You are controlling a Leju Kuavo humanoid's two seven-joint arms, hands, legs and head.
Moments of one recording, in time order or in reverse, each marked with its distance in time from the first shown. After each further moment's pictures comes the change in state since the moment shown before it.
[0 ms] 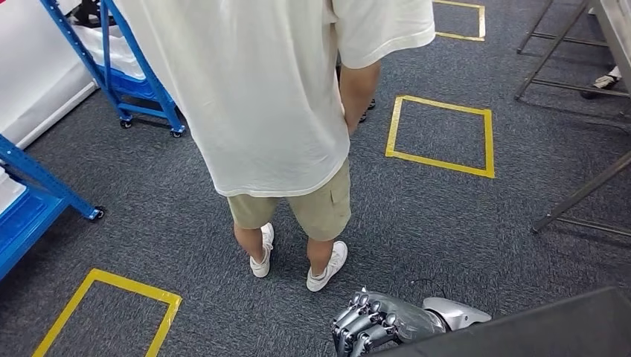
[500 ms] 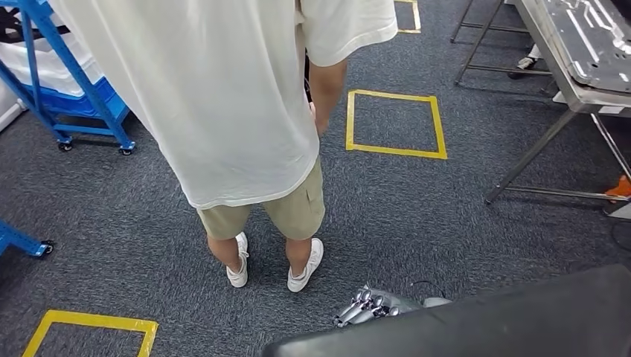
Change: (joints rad) left arm 0.012 -0.059 -0.183 0.003 -0.291 0.026 0.181; right arm 0.012 -0.004 -0.028 0.000 -0.064 0.022 0.037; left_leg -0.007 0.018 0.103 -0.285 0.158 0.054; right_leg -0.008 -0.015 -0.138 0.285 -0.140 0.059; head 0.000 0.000
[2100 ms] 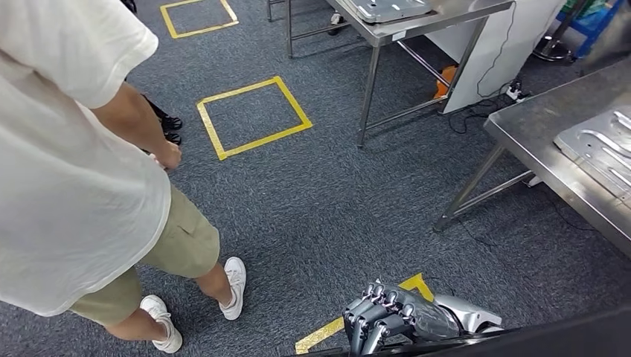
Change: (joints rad) left arm -0.007 0.000 -0.040 0.002 -0.047 0.008 -0.055; right arm 0.022 0.013 -0.043 -0.022 0.035 -0.027 -0.042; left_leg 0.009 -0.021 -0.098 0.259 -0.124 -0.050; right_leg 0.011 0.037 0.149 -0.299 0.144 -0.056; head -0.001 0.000
